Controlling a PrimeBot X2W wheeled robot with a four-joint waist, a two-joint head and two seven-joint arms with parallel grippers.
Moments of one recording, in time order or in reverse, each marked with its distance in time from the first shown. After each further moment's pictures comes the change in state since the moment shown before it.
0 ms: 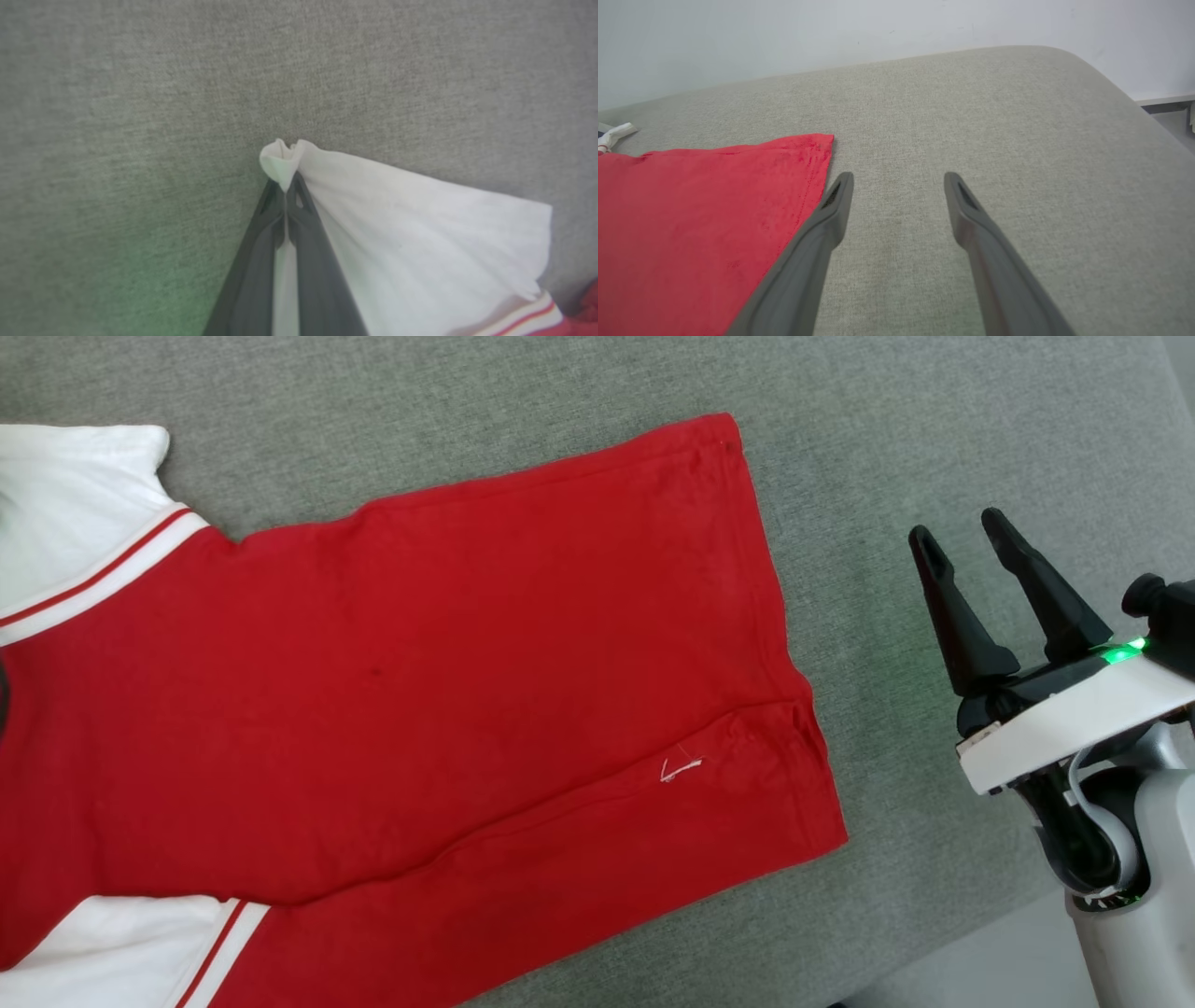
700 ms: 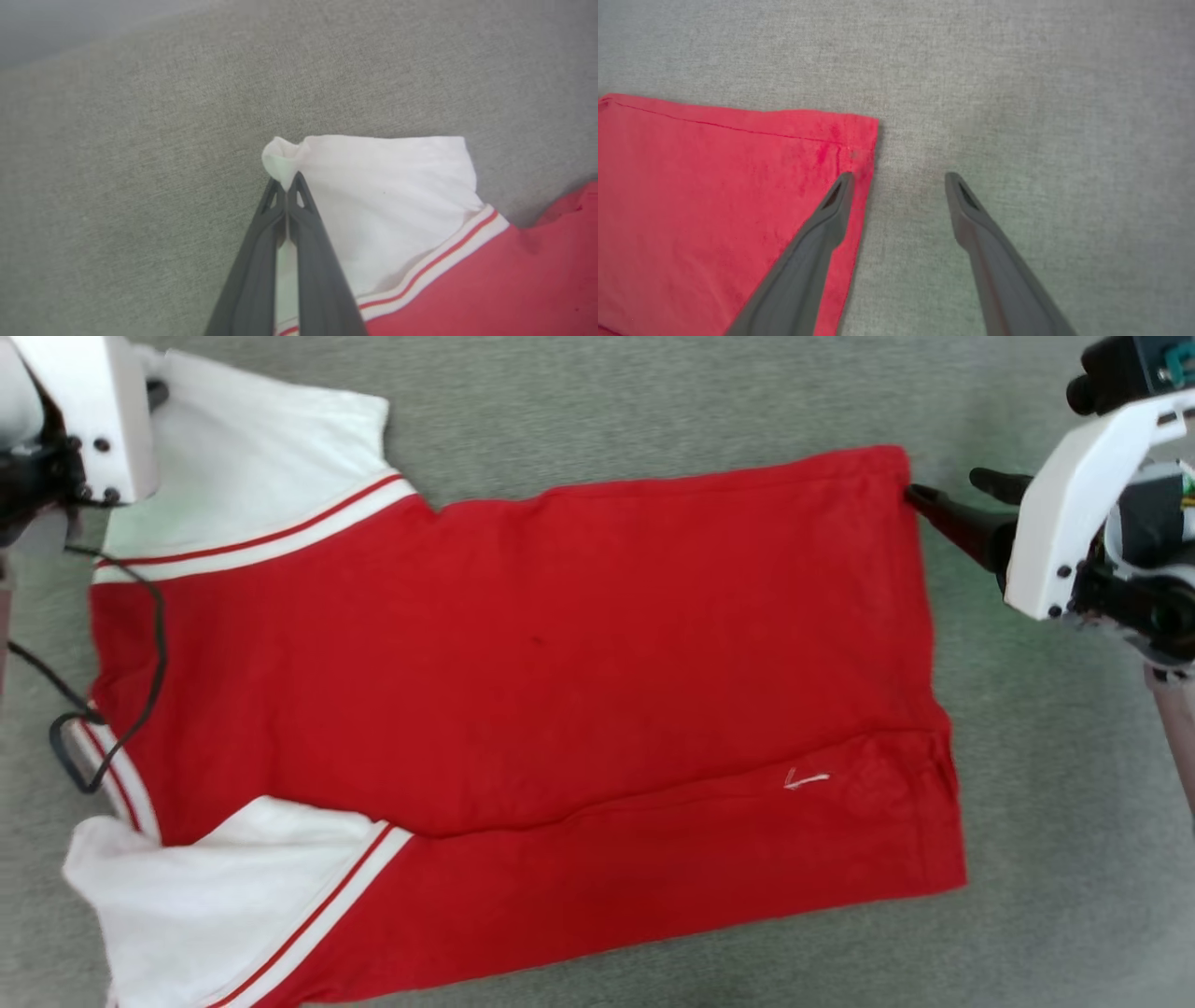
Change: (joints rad) left arm -0.089 -0.145 -0.144 -0.023 0.055 -0.147 -0.160; right arm -0.454 -0.146 0.143 0.355 0.205 0.000 0.687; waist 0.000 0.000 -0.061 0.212
